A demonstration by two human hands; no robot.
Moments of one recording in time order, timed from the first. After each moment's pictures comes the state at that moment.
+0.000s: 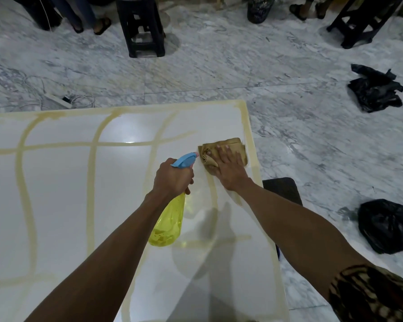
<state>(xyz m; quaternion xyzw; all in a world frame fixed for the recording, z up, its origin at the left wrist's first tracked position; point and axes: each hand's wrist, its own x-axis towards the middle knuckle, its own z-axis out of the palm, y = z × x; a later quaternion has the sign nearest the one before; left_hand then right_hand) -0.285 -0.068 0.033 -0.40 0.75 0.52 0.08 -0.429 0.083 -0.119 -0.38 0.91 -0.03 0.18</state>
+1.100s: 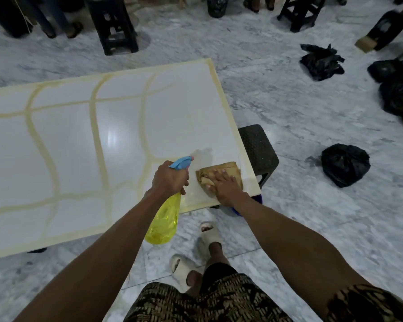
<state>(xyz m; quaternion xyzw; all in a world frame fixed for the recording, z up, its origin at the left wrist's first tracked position) -0.032 0.058 0.041 -0.32 0.77 0.53 0.11 -0.109 0.249 -0.081 -0.28 0.90 -0.05 0.32</state>
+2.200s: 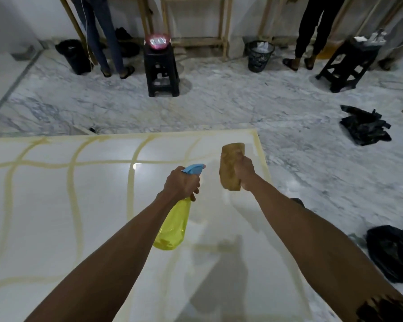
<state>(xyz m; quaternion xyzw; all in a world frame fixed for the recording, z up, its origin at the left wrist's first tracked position) -0.221 -0.121 0.084 -0.38 0.74 0.55 0.08 -0.367 0.025 0.049 0.08 0.77 -0.56 0.29</state>
